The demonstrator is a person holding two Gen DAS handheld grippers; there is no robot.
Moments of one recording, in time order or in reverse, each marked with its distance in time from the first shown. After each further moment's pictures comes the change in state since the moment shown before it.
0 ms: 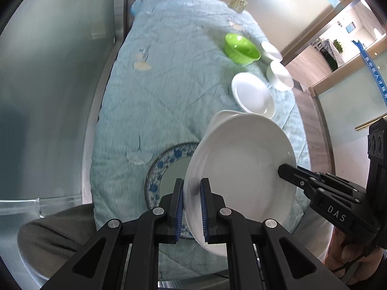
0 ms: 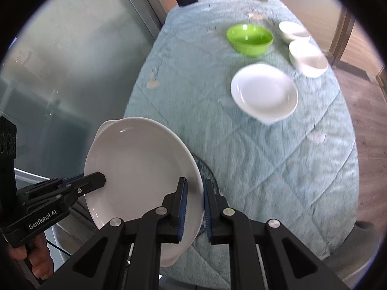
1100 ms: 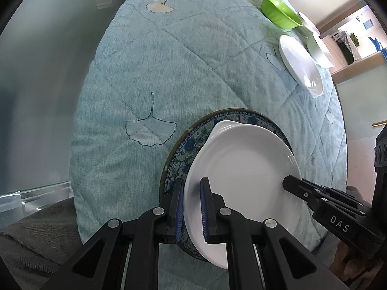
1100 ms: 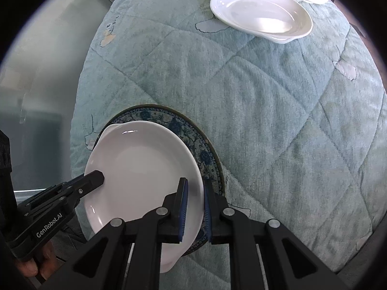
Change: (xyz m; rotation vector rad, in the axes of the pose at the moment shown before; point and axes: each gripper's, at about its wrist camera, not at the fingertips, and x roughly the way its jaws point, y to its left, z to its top) left arm 0.130 0.049 -0.003 -0.049 0.129 0.048; right arm 0.121 -0.015 -0.025 0.171 0.185 -0.039
